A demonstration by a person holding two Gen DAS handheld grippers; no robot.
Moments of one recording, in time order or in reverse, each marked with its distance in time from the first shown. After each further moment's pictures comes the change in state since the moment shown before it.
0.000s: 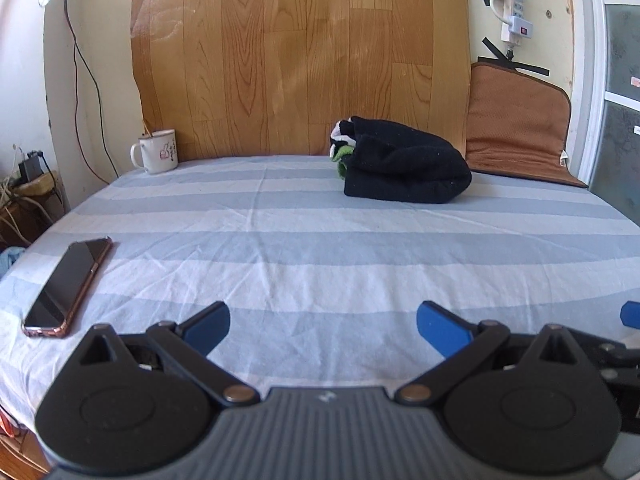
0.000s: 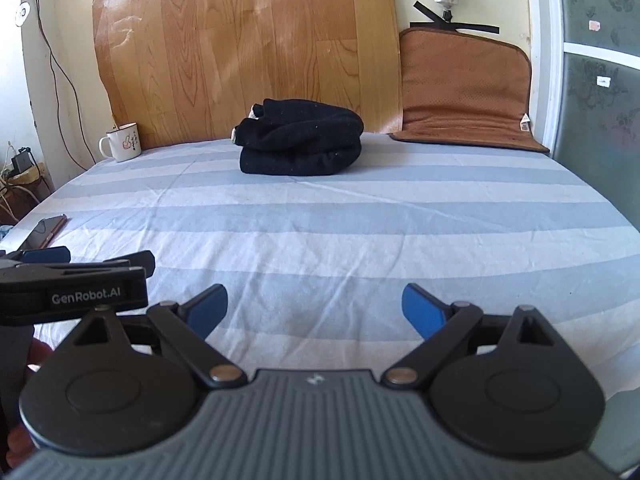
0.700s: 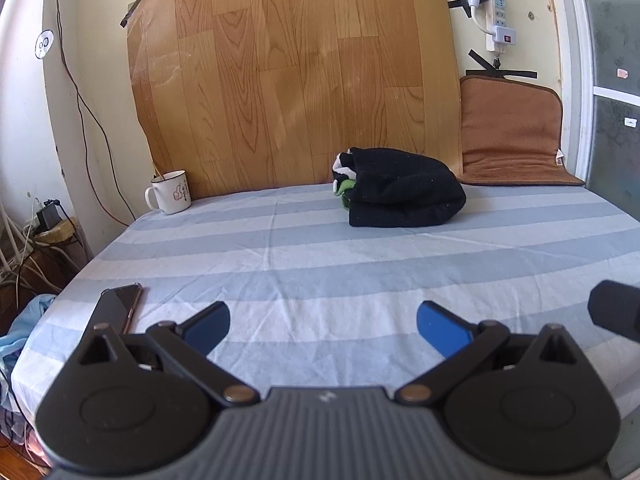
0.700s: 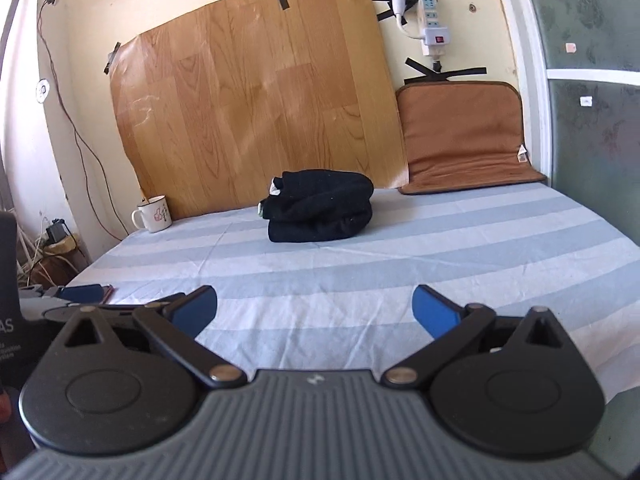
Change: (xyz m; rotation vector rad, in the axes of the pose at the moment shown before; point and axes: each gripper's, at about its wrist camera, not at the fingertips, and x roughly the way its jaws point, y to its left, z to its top) left arm -0.039 -0.004 0.023 0.081 -0.032 0.033; right arm -0.056 -0.003 0.018 0.110 -0.145 0.087
